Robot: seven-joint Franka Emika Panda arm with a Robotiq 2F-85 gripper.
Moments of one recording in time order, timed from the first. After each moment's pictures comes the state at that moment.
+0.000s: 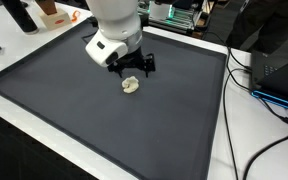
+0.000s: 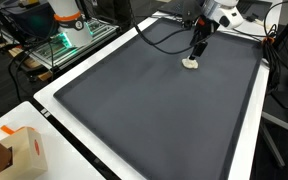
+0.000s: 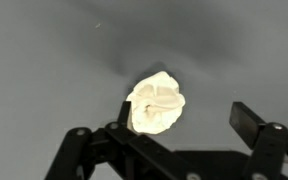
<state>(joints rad) 0.13 0.68 0.10 -1.53 -0.05 2.01 -0.19</state>
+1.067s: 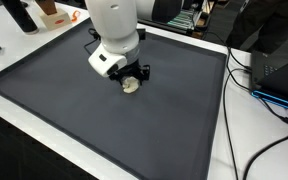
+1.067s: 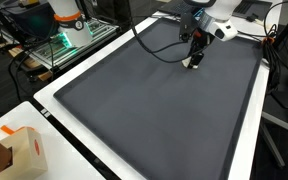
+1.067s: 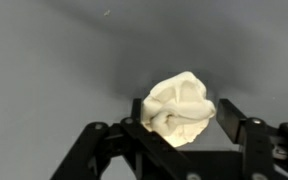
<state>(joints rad) 0.13 0.73 0.09 -1.56 -0.09 2.11 -0.19</state>
